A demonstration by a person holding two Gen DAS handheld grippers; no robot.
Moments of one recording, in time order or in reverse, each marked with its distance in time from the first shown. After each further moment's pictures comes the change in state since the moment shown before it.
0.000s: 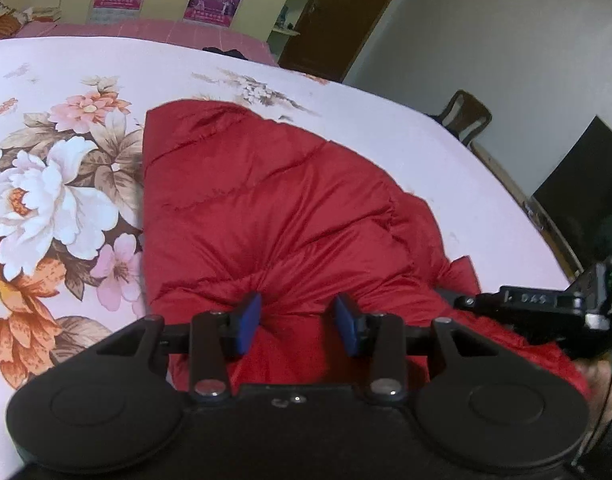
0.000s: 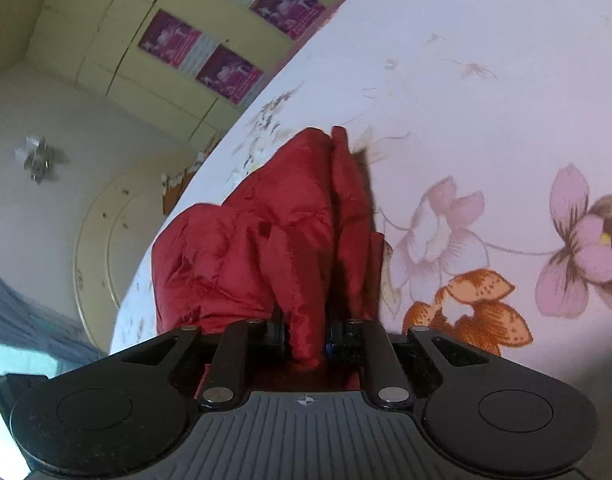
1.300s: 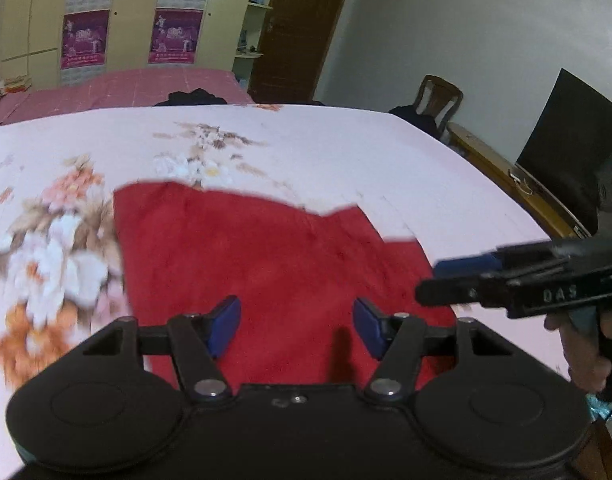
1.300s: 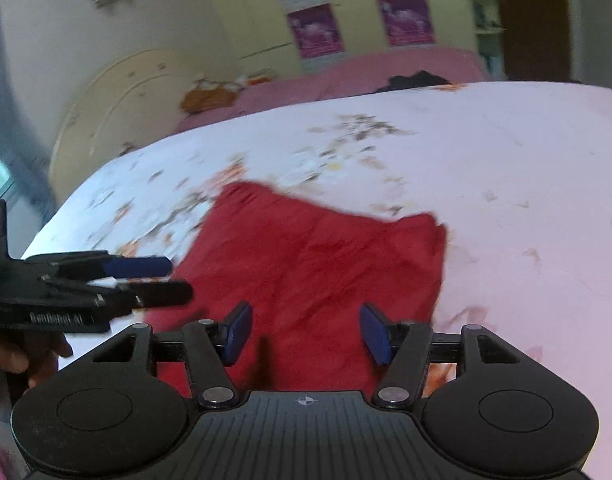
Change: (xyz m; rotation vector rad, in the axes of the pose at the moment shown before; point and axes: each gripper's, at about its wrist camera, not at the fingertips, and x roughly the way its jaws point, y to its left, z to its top) left arm -0.071 -0.074 -0.017 0.188 -0.052 0.053; right arm -0.063 0.148 -0.025 -0.659 0.103 -0.152
